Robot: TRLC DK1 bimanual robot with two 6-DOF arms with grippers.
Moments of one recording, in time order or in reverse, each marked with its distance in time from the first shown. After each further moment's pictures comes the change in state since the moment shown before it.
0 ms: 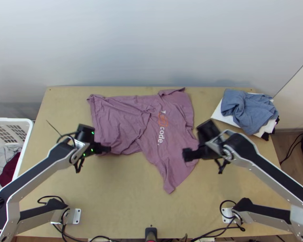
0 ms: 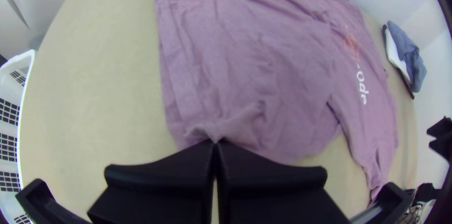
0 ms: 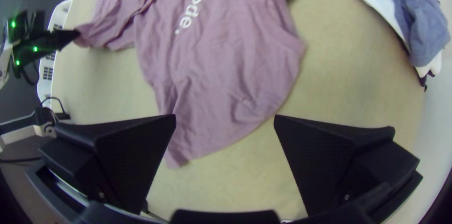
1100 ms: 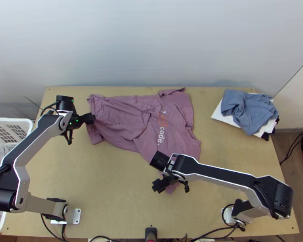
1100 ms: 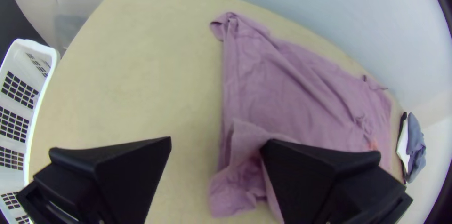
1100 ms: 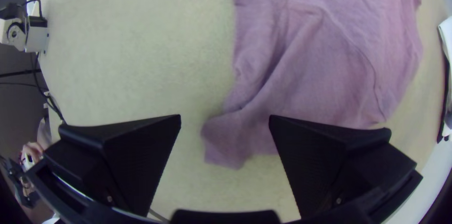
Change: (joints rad) left arm 0.325 0.278 0.347 -0.010 0.054 0.009; right arm 0.438 0.370 -0.016 0.176 -0.019 0.030
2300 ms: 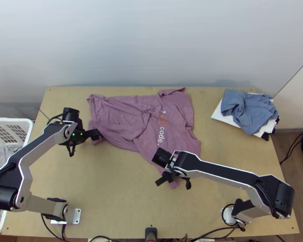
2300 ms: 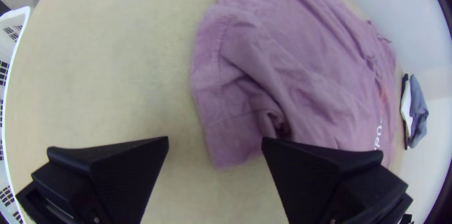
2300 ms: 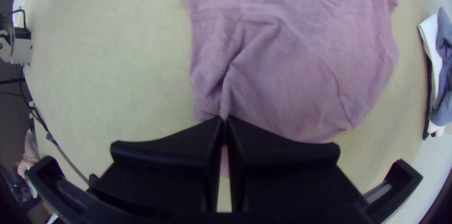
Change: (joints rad) left arm -0.014 0.011 -0.156 -0.039 0.140 0.033; right arm -0.040 -0.006 0.006 -0.030 0.115 -0.030
